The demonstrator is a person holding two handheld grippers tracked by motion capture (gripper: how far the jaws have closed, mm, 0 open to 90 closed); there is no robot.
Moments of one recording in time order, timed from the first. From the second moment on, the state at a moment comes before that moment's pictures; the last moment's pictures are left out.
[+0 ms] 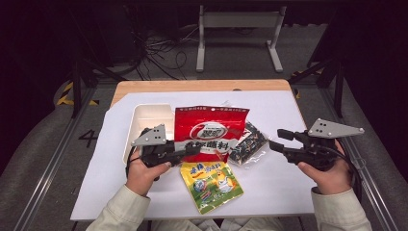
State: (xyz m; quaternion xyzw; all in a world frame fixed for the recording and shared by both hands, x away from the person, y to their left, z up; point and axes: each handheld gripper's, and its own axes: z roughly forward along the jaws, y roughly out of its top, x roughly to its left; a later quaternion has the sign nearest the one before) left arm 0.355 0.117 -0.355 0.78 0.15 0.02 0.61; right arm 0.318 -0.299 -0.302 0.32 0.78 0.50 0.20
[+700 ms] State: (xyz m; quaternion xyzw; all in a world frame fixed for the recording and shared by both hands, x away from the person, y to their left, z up) left arm 0.378 0.159 -0.327 0.77 0.18 0.08 0.60; right arm 0.325 -0.308 -0.313 0.33 0.78 0.49 0.20
